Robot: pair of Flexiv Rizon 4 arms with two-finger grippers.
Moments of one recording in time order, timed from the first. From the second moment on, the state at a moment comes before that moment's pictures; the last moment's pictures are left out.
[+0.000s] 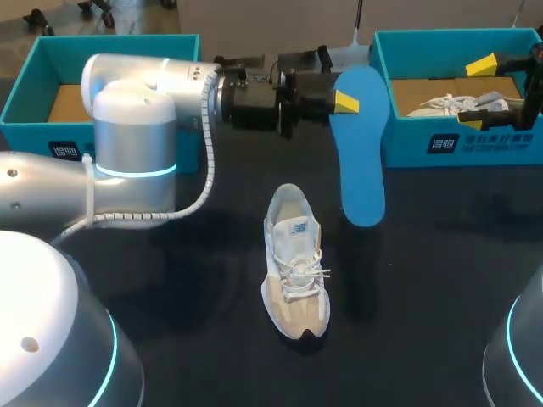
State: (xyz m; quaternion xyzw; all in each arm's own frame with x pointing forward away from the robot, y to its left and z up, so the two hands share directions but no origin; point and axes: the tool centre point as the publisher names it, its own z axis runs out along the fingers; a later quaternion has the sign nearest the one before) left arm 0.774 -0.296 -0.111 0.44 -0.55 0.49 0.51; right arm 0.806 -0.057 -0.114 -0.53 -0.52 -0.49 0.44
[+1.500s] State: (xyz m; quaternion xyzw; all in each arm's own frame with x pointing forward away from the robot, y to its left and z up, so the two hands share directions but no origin) left arm 0.816 -0.278 -0.116 0.45 -0.48 0.50 0.56; right arm 0.793 -0.031 -0.112 -0.53 -0.56 -0.49 0.40
